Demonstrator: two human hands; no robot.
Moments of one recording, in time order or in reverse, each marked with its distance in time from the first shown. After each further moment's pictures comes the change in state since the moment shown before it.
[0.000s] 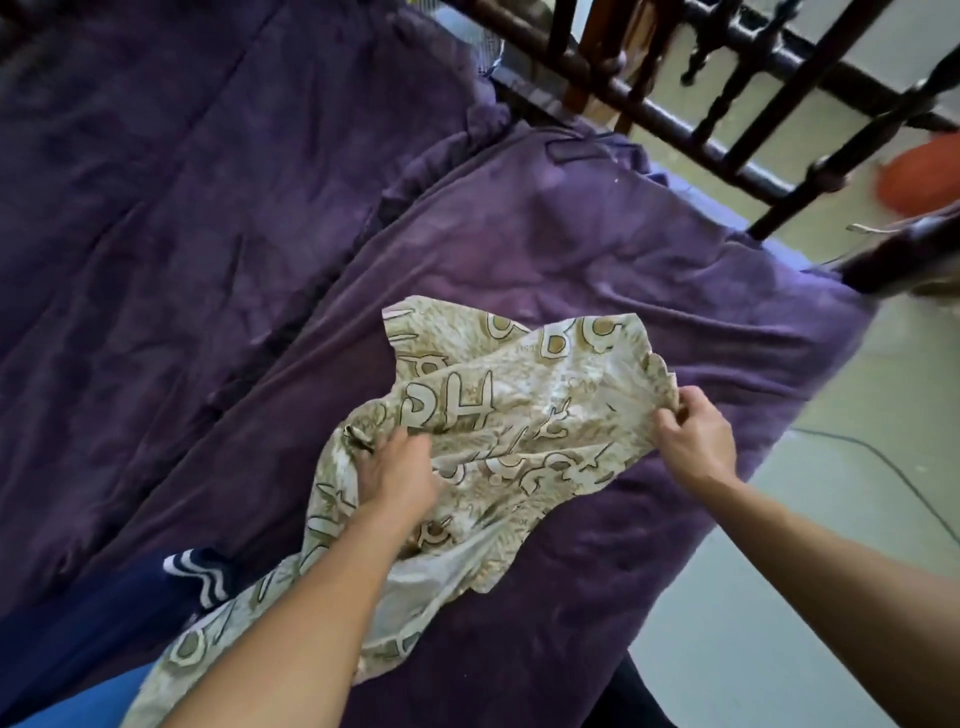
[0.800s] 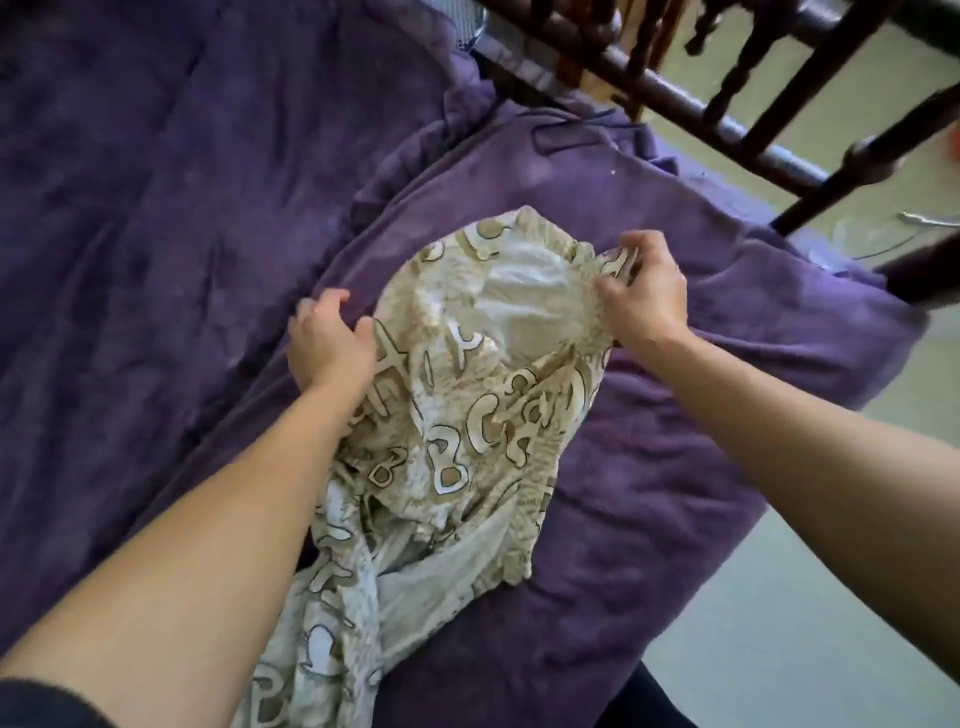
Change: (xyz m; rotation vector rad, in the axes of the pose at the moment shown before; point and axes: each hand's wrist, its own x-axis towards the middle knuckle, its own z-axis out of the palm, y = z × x) left_hand 0.113 0.029 -0.104 -0.418 0.554 -0.200; right_hand 0.123 -0.125 -0.005 0.282 -0.042 -0.150
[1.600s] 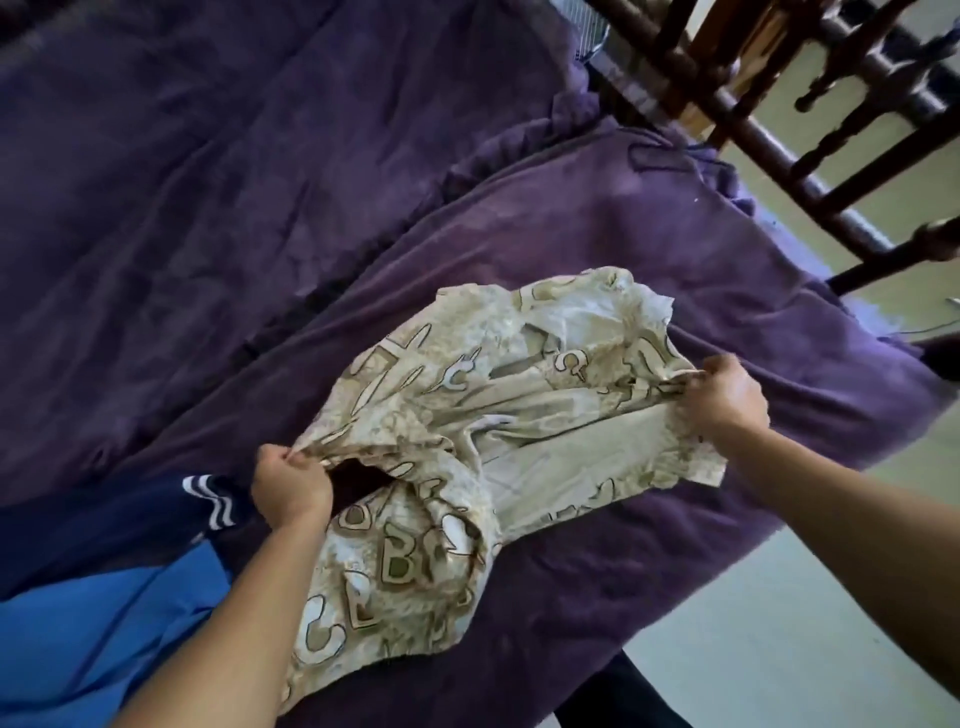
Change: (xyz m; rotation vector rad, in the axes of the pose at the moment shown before) left_hand -0.139 -0.165 -0.013 -0.231 0.168 -0.725; right_hand -0.046 0.065 -0.017 -0.612 -0.090 0.219
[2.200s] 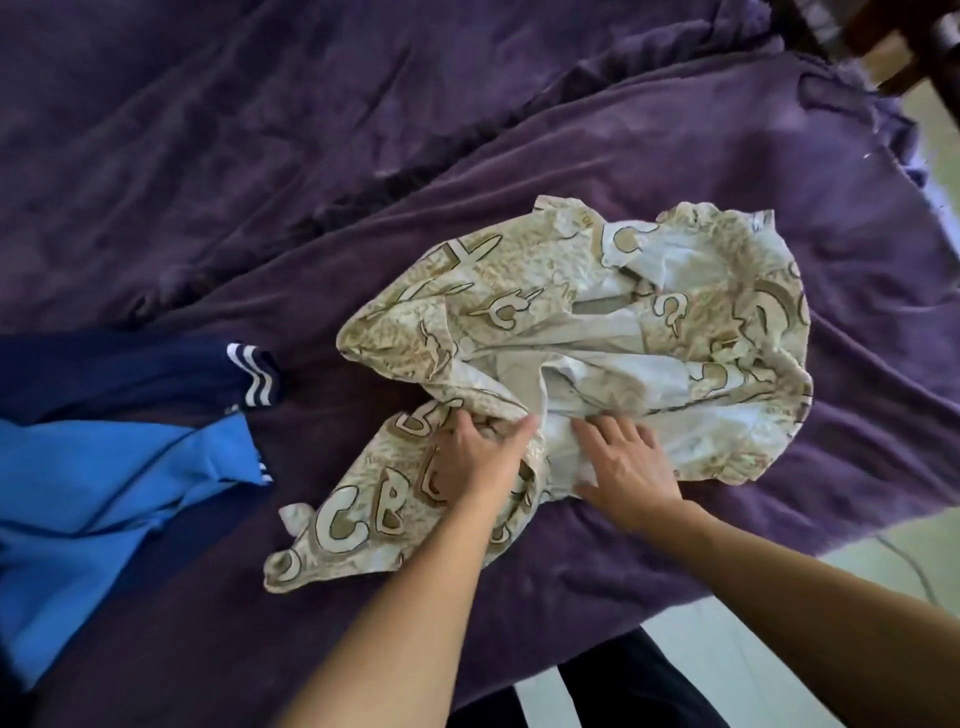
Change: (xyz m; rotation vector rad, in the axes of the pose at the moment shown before) left_hand -0.107 -0.019 0.061 0.092 -0.566 -0.127; right_hand -0.124 0.006 0.128 -0.736 -0.341 -1.000
